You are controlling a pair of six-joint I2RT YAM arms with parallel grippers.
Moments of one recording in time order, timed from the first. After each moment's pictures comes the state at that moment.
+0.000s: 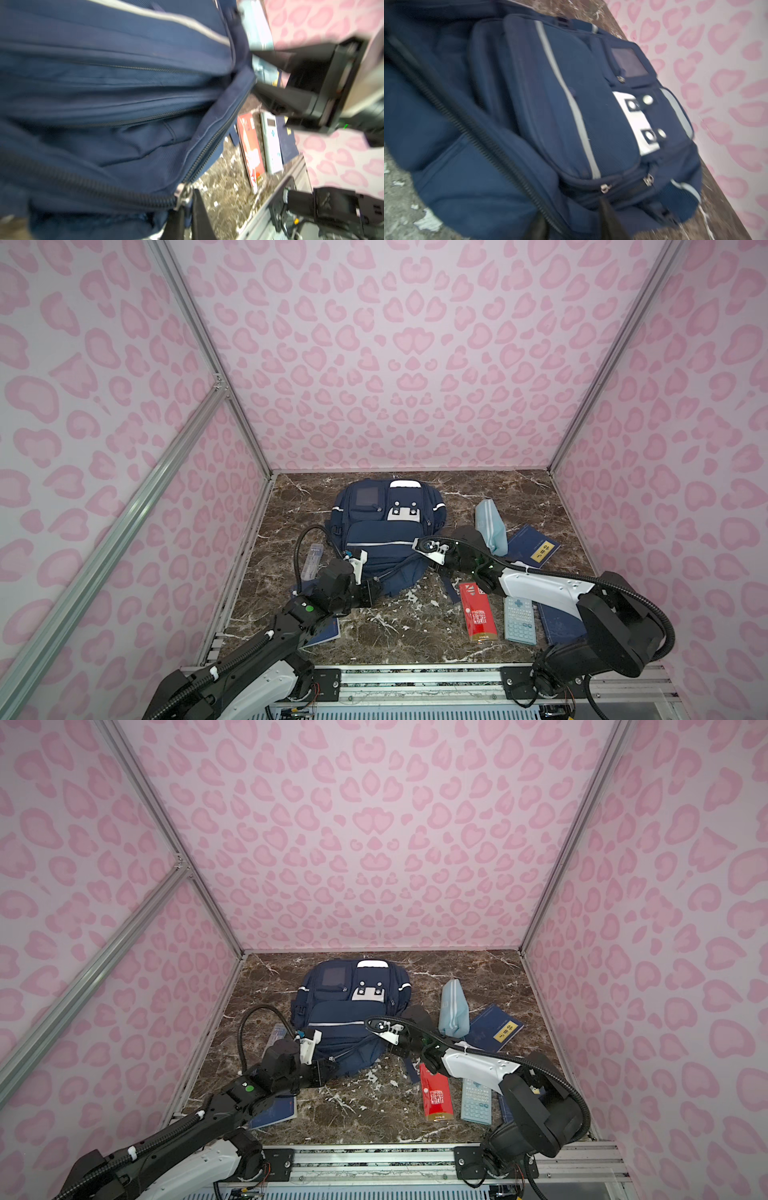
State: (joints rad) left arm -0.69 0.95 0.41 -0.15 0.23 -0.74; right arm 0.67 1.46 0.74 0.14 -0.13 -0.57
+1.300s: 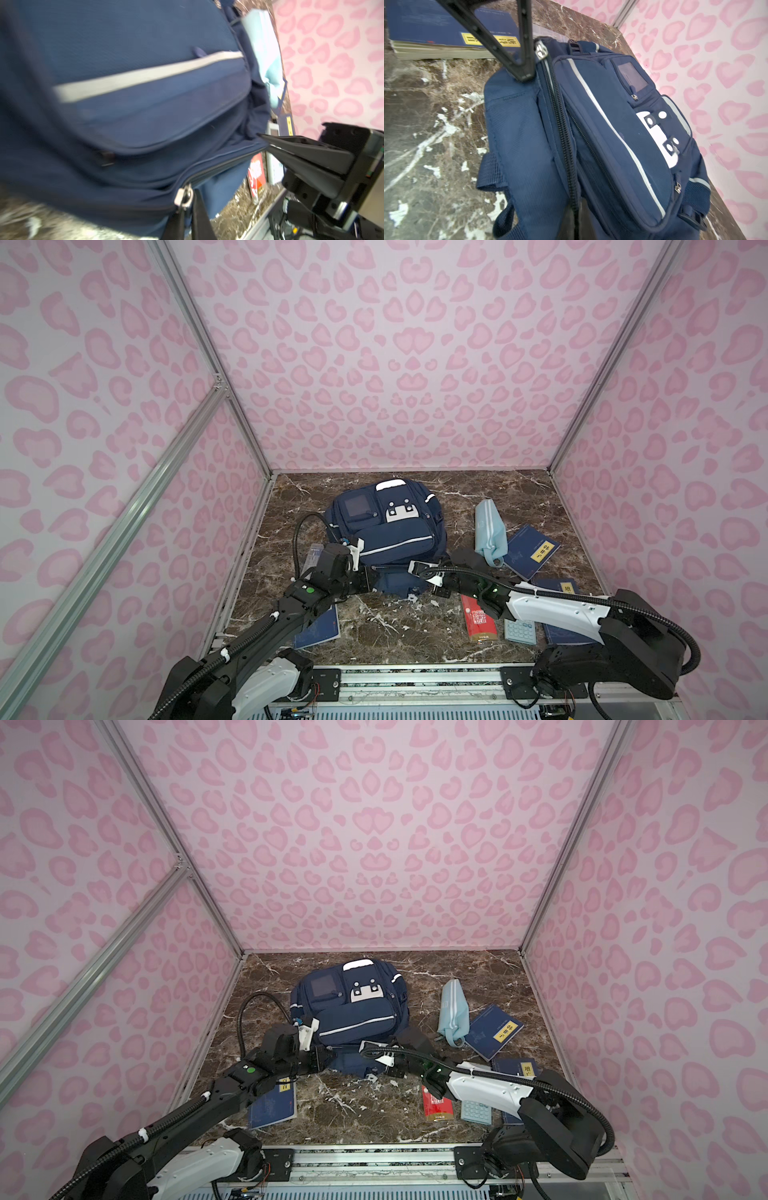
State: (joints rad) left arm -0.43 1.03 0.51 -0.22 0.34 -0.62; right arm 0.78 1.36 0.58 0.24 -0.10 -0.60
